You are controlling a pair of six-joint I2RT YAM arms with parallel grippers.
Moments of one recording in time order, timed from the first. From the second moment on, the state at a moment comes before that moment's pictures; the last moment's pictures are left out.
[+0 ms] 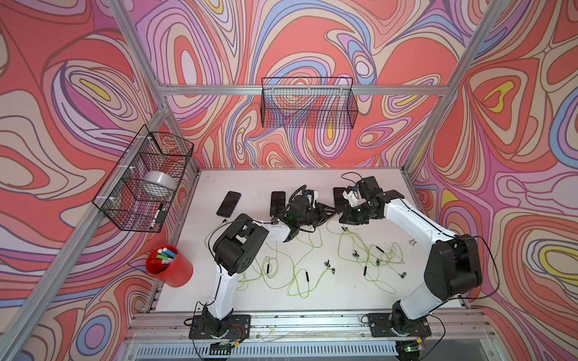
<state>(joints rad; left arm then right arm) -0.68 2.08 1.18 0.66 0.52 -1.28 0.26 1.62 1.27 -0.81 -0.39 0.23</state>
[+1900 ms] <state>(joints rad) -0.67 2.19 1.28 0.98 0.76 -1.57 -0.10 1.61 1.07 -0.39 -1.14 0.34</state>
